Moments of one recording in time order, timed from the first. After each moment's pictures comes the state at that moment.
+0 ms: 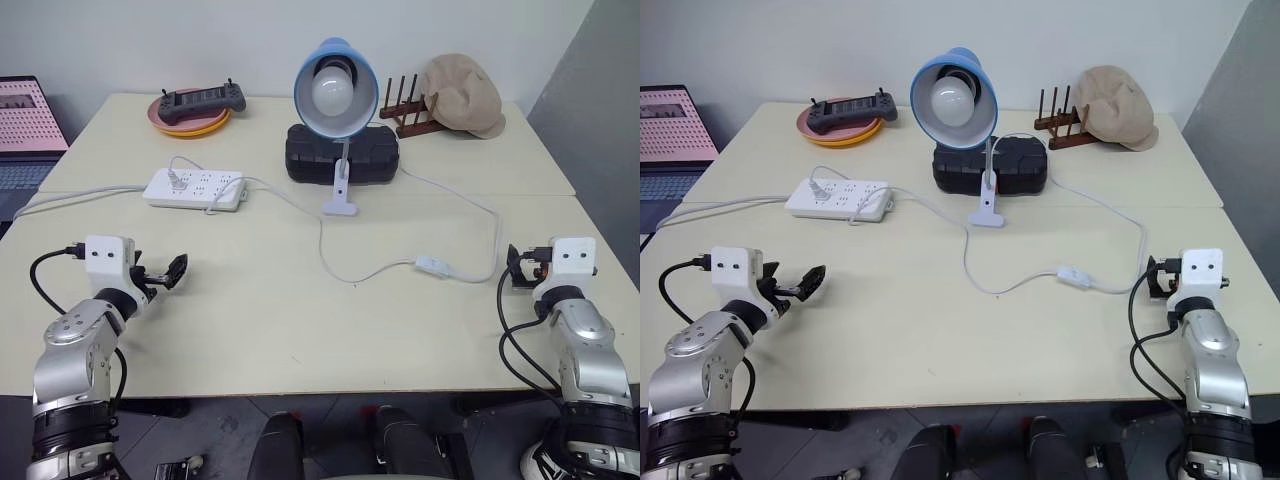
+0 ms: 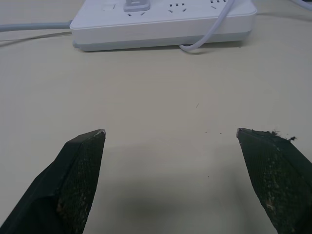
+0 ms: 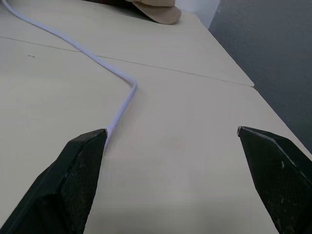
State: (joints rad) left arm -0.18 0.61 0.41 0.12 -0.32 0.41 -0.47; right arm -0.16 -0.45 -0.29 0.02 0.12 0.24 0.19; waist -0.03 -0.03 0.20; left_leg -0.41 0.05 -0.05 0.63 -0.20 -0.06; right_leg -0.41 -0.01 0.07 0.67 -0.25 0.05
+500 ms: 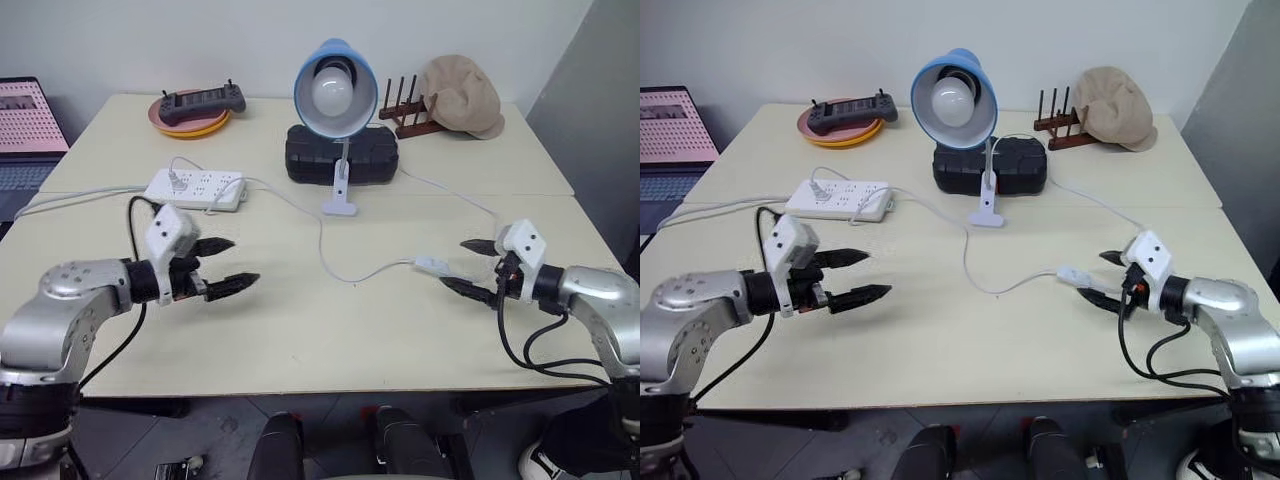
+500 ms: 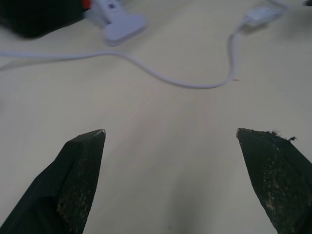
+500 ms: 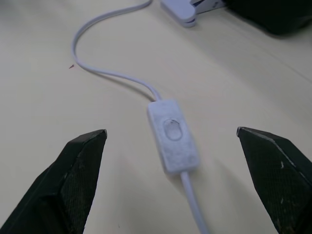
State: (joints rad) left arm -0.31 0.93 0.10 -0.22 -0.53 0.65 -1.07; right arm -0.34 -0.79 0.01 0.00 0.33 0.37 1.01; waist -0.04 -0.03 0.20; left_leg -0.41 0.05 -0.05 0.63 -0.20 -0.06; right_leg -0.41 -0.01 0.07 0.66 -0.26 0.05
